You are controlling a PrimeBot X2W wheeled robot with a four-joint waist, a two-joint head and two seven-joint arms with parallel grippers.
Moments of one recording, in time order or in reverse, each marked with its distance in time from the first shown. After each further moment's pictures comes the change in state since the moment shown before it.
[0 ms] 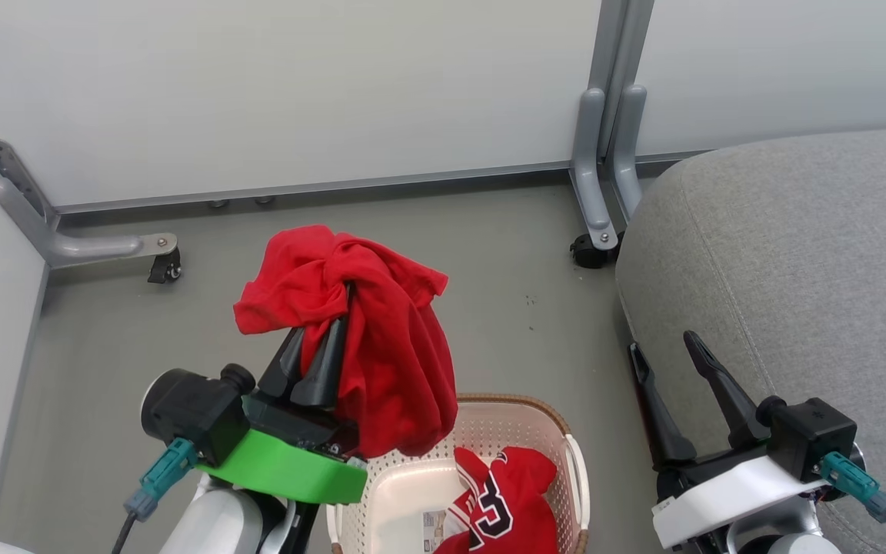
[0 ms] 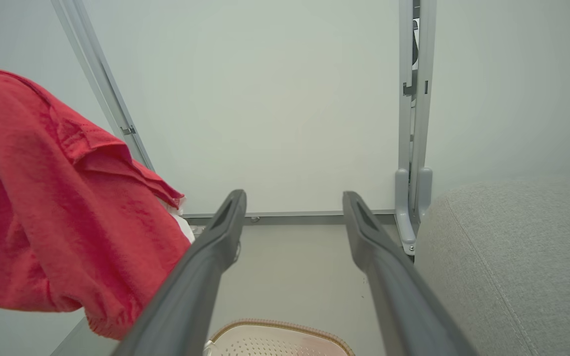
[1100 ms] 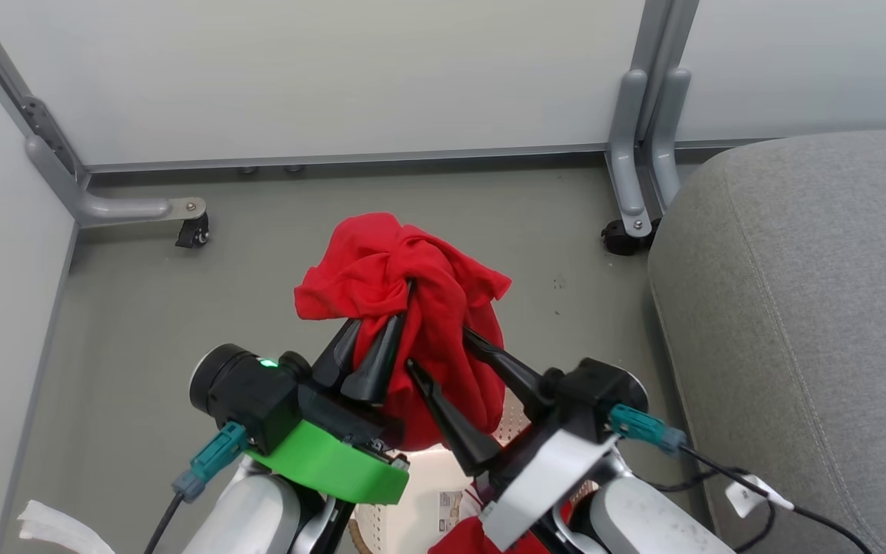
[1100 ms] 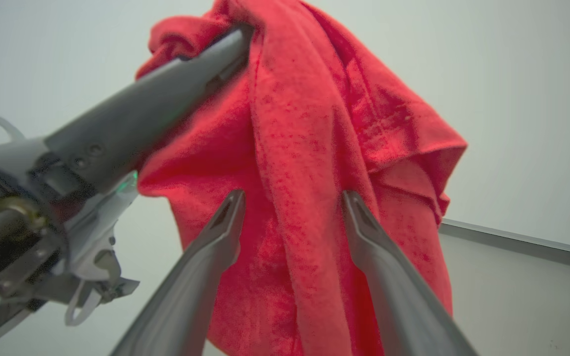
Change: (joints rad) left arm -0.065 -0.013 -0.095 0.009 0.008 -0.028 0.020; right arm -0.334 0.000 0.477 0.255 0.167 0.000 -0.069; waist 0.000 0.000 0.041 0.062
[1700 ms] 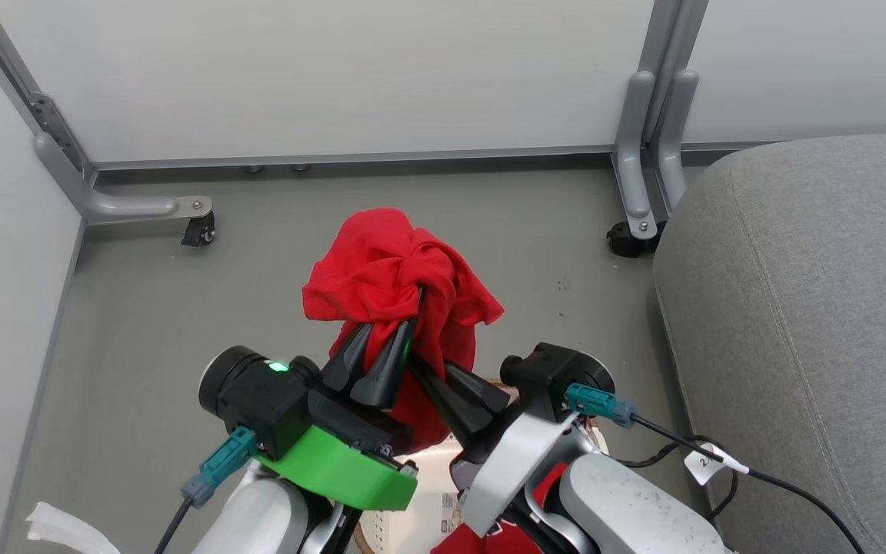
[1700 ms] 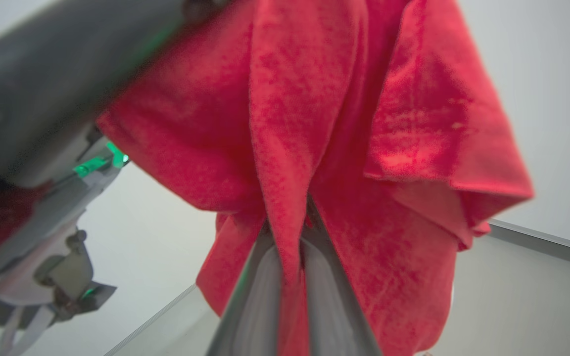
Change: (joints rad) left arm 0.000 -0.001 -0.022 -0.008 0.003 0.002 -0.003; right arm -0.151 0.006 0.125 0.197 0.084 0.000 -0.048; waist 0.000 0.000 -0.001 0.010
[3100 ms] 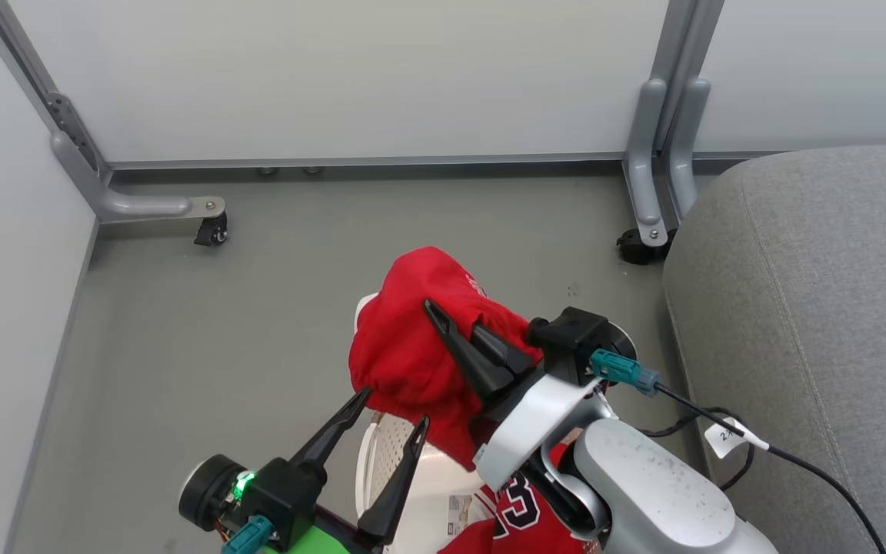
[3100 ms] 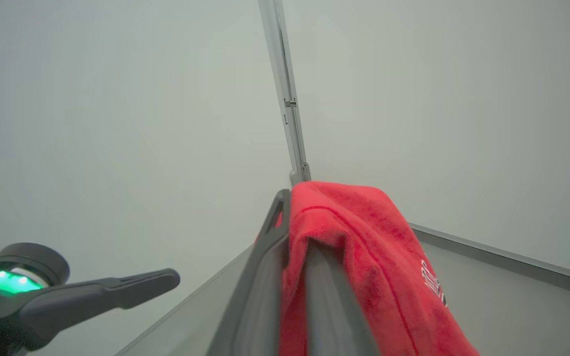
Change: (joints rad) left arm 0.182 0.155 -0.067 -0.018 0.054 0.061 0.089; right arm -0.057 -0.002 -0.053 0.055 0.006 0.000 -0.044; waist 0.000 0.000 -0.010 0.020
